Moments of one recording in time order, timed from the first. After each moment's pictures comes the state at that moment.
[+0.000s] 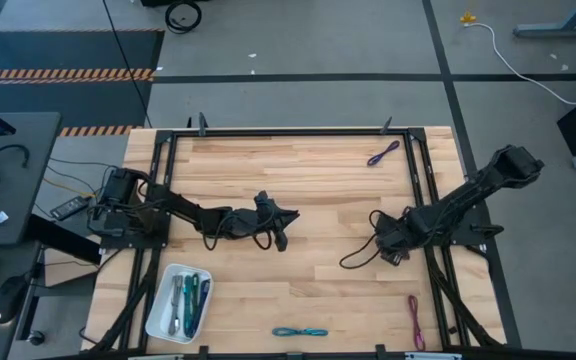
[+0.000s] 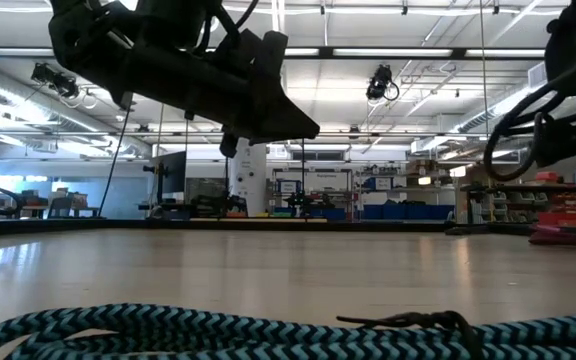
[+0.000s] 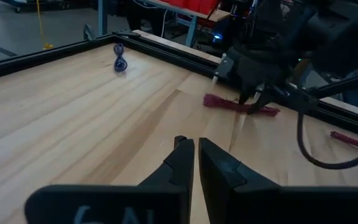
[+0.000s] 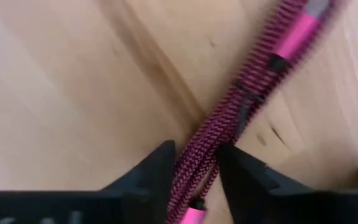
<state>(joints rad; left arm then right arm) -0.15 1.77 0.72 0.83 -0.48 -0.35 0.43 1.25 0.45 -0.85 0.11 1.02</state>
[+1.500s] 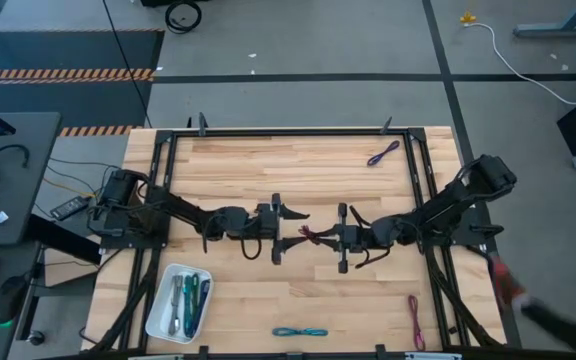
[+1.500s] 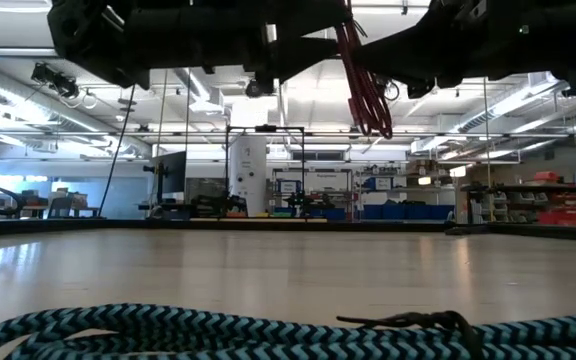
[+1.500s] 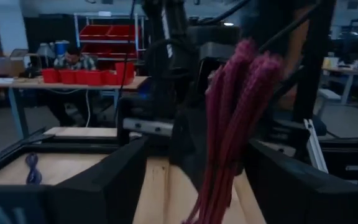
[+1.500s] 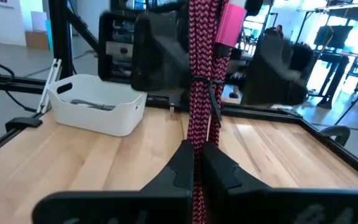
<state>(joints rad) -0.17 1.77 0.76 1.14 -0.20 -0.01 0.36 1.53 0.44 1.06 0.41 -0.13</state>
